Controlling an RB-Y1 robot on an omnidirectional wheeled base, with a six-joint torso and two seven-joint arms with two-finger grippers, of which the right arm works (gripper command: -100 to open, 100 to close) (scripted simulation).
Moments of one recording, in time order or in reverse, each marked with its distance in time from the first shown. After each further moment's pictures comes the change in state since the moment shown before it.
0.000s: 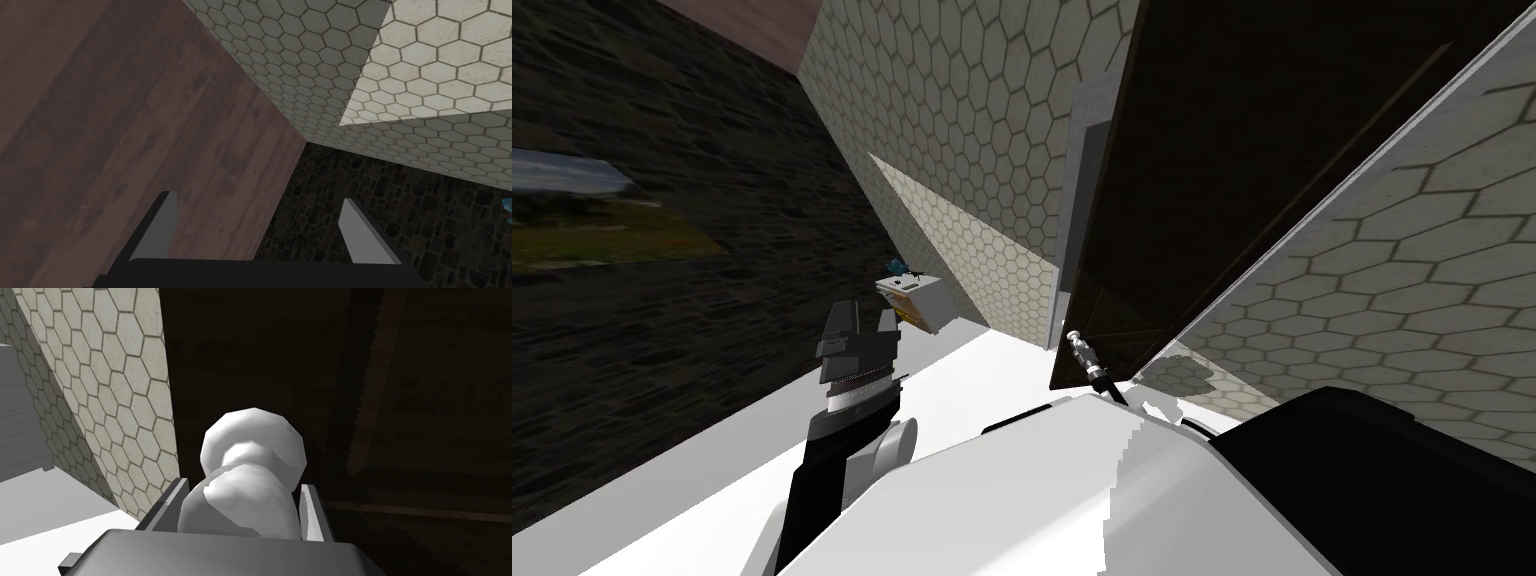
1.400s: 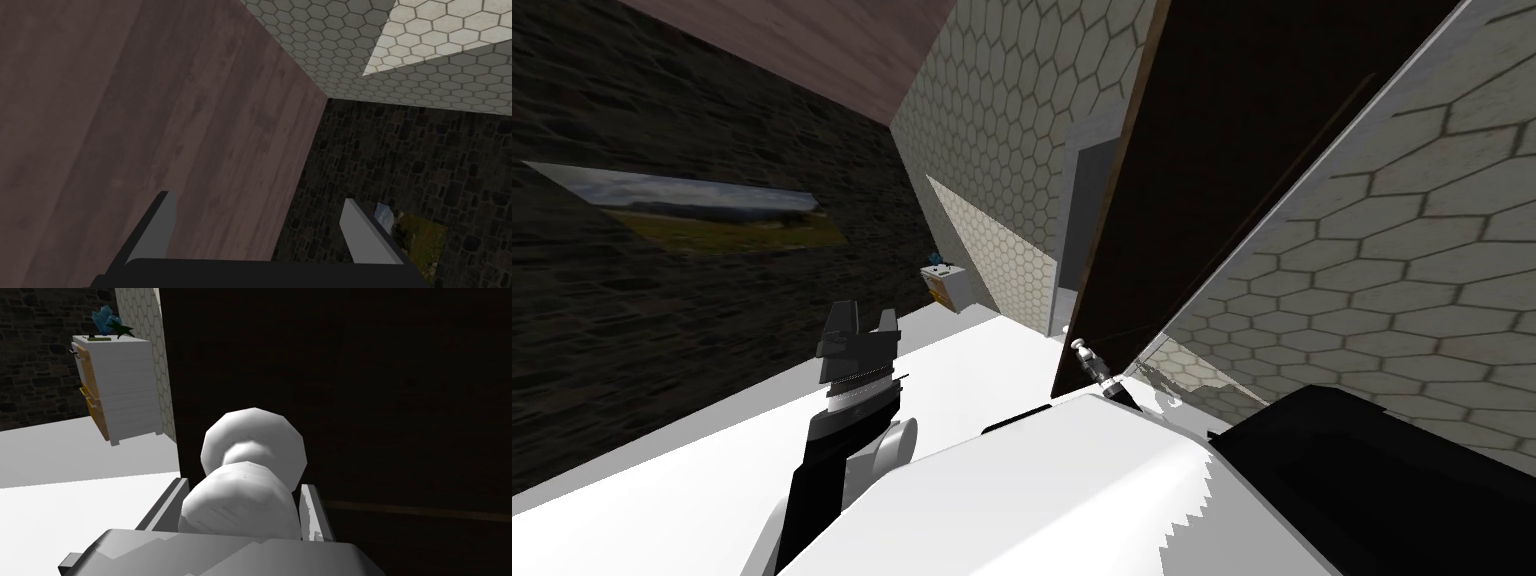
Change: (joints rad) arm 0.094 -0.111 0.118 0.009 0.070 -0.159 -0.145
